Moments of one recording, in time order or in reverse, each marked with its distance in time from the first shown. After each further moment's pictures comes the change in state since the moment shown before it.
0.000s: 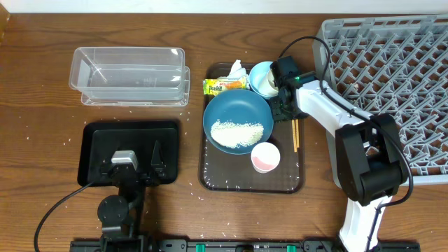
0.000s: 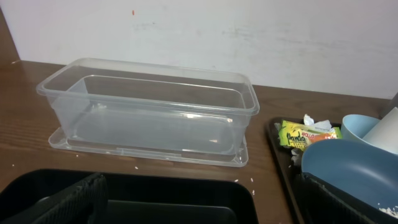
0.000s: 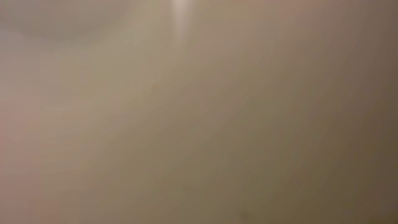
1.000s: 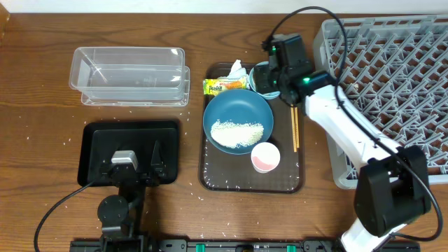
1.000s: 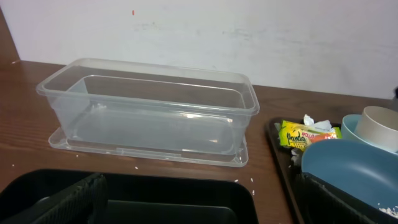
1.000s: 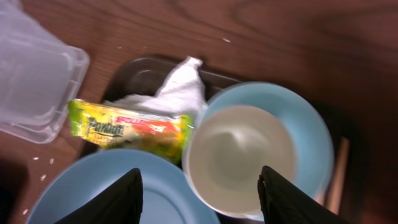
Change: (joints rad) left arm 0.000 0.000 0.000 0.000 0.000 0.000; right arm 0.066 -0.217 0.000 0.356 -0.150 -0.023
